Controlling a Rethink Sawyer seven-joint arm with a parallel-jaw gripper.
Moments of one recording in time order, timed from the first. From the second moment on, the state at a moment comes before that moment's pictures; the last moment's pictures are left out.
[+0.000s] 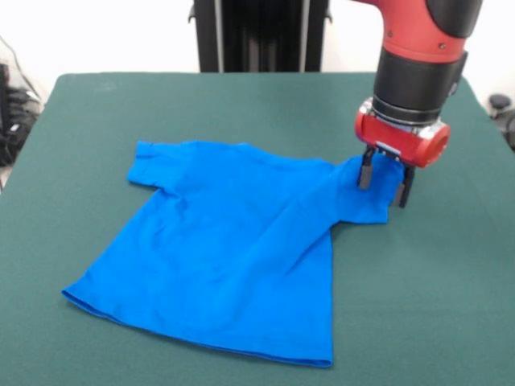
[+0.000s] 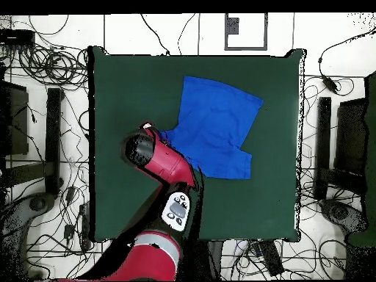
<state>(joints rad) 0.25 -0.35 -0.27 1.63 0.75 0.24 2.00</state>
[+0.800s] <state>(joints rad) 0.19 -0.31 -0.24 1.63 0.75 0.20 2.00</state>
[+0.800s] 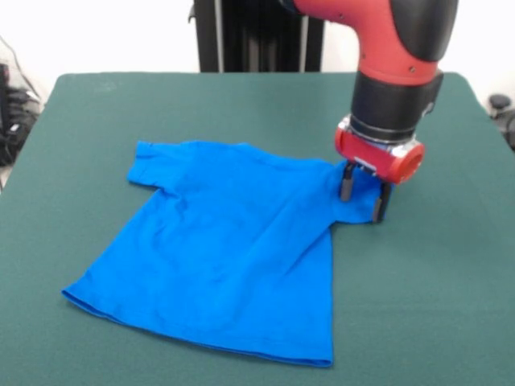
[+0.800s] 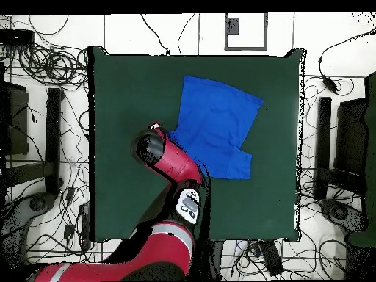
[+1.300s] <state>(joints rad) 0.18 -0.28 -0.23 1.62 0.75 0.18 2.00</state>
